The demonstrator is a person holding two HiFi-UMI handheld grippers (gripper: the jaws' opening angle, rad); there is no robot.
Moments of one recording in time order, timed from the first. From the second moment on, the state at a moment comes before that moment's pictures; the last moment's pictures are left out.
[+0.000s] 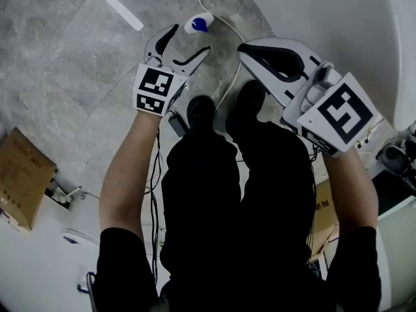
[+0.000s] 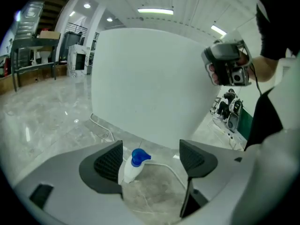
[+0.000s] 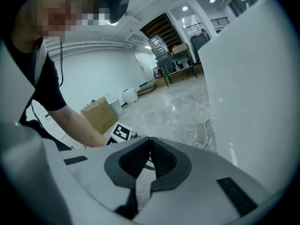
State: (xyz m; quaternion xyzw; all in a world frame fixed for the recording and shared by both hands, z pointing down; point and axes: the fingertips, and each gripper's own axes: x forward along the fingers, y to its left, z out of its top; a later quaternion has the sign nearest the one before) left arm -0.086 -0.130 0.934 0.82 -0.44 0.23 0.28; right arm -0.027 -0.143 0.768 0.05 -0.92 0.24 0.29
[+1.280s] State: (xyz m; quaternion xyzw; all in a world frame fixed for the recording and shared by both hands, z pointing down) left arm -0.134 -0.027 0.291 0.83 -0.51 0.03 0.22; right arm -0.012 -0.033 0.316 0.22 -0.91 0.29 0.20
